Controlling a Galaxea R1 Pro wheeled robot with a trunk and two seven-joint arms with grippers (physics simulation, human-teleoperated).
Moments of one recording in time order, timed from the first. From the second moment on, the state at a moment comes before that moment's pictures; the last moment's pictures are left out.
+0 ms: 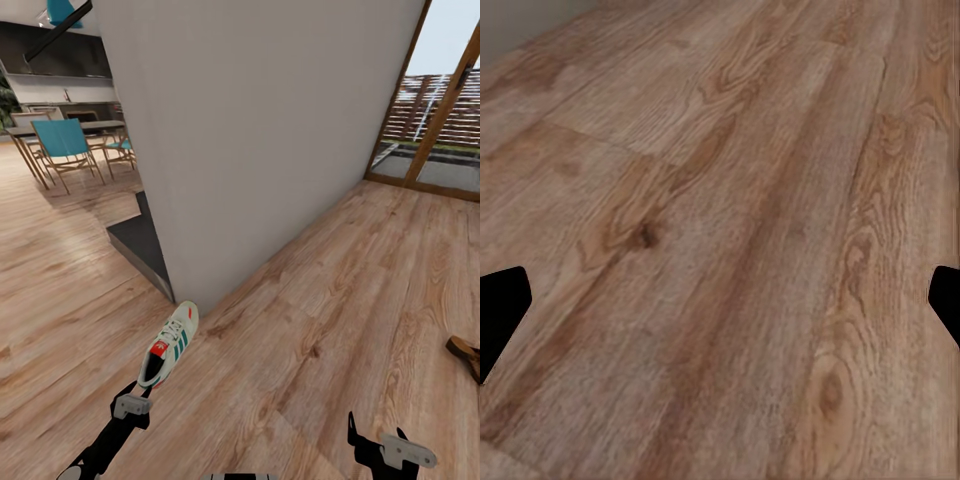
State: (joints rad) left arm -0.19 0.09 0.16 -0.85 0.00 -0.40 -0.42; right arm 0.19 0.06 -0.10 -1.41 0.00 -0.19 -0.24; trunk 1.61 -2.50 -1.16
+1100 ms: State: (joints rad) left arm -0.19 0.09 0.16 -0.85 0.00 -0.40 -0.42; right arm 0.19 0.06 -0.10 -1.41 0.00 -0.19 -0.24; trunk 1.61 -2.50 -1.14
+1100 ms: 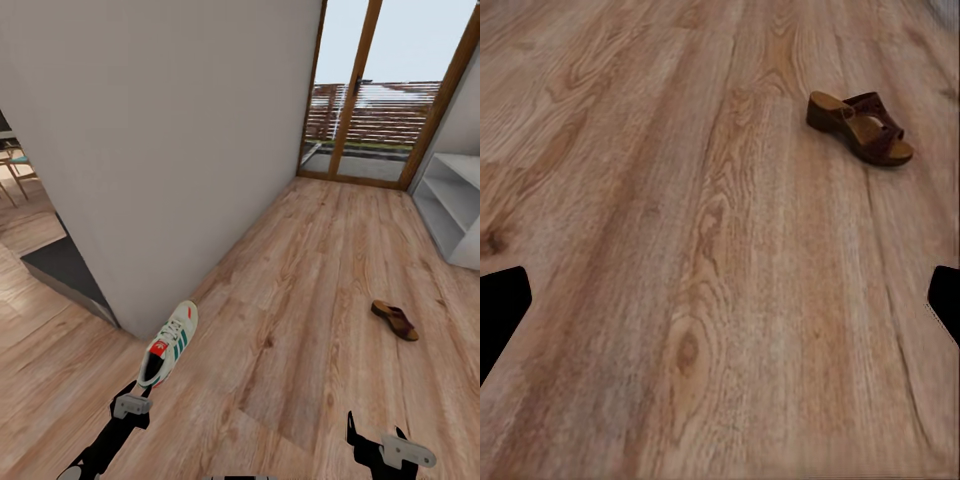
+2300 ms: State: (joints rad) left arm -0.19 0.02 0.17 -0.84 0.00 -0.44 -0.37; right arm 0.14 0.06 0.13 -1.28 0.15 -0.19 -0.46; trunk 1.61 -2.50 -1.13
